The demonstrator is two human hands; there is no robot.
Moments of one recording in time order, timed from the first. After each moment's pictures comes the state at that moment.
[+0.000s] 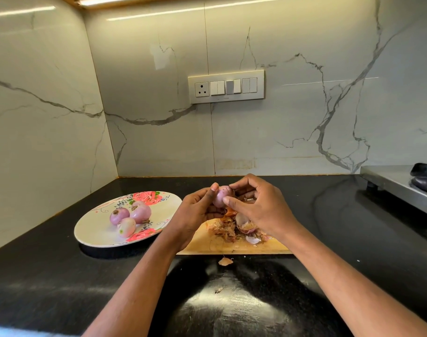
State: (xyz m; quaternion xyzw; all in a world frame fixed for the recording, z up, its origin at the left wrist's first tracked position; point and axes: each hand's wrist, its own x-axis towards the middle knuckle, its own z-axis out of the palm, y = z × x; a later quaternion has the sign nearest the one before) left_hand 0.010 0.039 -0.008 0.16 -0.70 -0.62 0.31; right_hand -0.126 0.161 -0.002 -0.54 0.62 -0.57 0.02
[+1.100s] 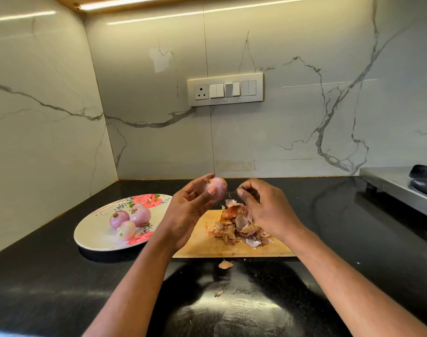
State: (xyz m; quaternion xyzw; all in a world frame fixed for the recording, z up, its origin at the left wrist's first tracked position) left_hand 0.020 0.036 0.001 0.09 -0.60 -0.71 0.37; right_hand -0.142 0.159 -0.005 -0.54 0.66 -0.51 -0.05
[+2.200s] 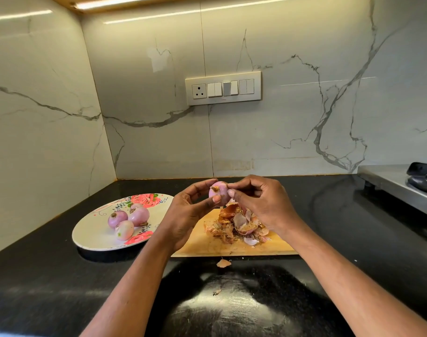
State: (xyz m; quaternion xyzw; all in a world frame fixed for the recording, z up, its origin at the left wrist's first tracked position) left_hand 0.019 0.038 -0.002 0.10 -0.64 -0.68 0.35; right_hand -0.136 0.164 0.002 -0.55 0.57 -0.61 0.03
